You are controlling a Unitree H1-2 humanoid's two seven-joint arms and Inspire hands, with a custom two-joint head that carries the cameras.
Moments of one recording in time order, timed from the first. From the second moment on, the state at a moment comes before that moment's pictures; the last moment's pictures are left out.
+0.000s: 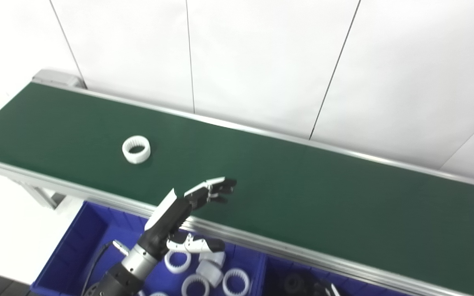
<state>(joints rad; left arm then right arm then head) 0.12 0.18 -0.09 -0.13 0.07 -0.42 -0.25 0.52 -0.10 0.29 0.03 -0.28 -0.41 -0.15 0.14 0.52</state>
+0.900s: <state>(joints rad) -0.35 0.31 -0.13 0.17 0.51 -0.07 -0.18 0.44 -0.19 0.45 0.07 -0.25 -0.41 -0.34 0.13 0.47</state>
